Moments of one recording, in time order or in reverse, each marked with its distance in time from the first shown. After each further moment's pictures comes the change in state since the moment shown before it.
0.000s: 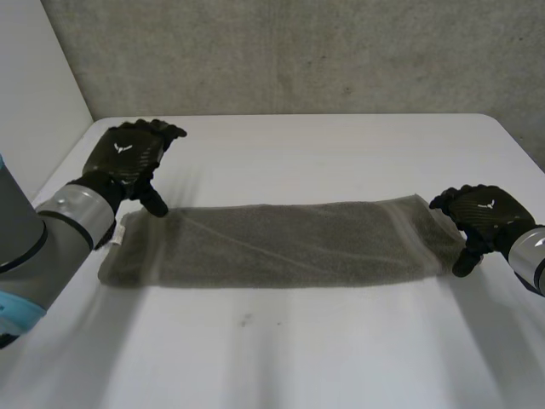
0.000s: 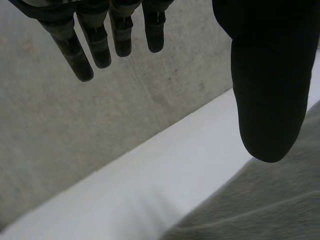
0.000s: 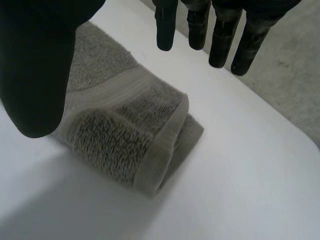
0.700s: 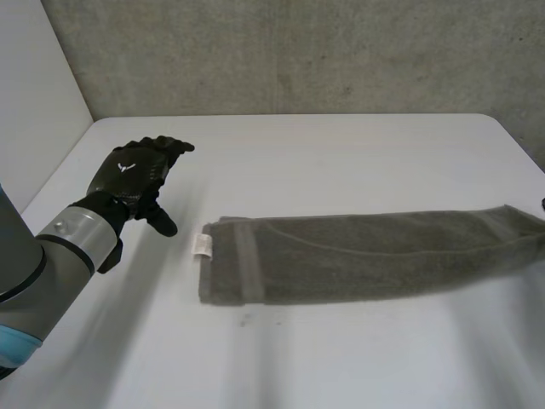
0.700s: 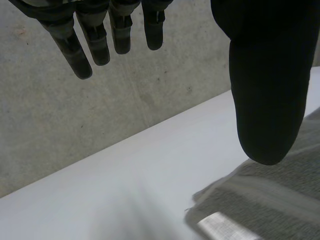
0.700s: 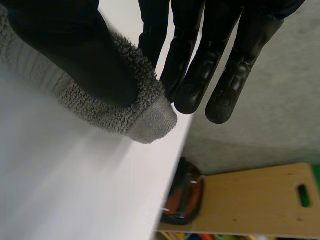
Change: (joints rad) left arm -0.019 0.061 -0.107 0.019 0.002 -0.081; right arm -0.159 0.106 -0.120 -0.086 0.322 -0.364; left_hand -0.028 -0.028 -0.026 -0.026 -0.020; right_hand 0.737 0.941 0.939 0.948 0.894
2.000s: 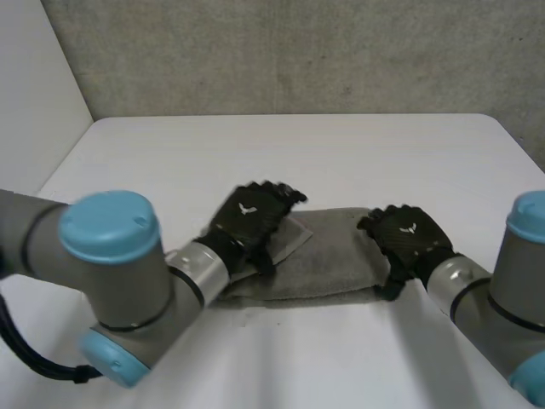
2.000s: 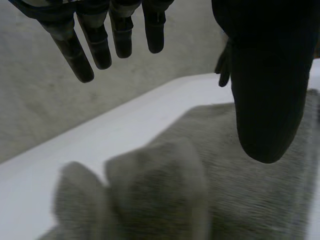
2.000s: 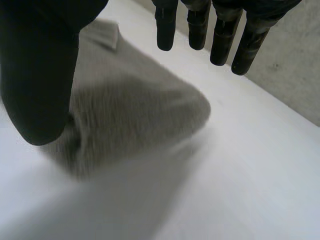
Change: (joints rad) left arm -0.343 -0.287 0.203 0.008 -0.038 -0.001; right arm 0.526 -0.100 0.155 0.012 -0.129 0.554; left_hand 0.033 0.038 0.035 0.039 0.034; right_hand -0.744 -0.945 -0.968 -0.958 -0.900
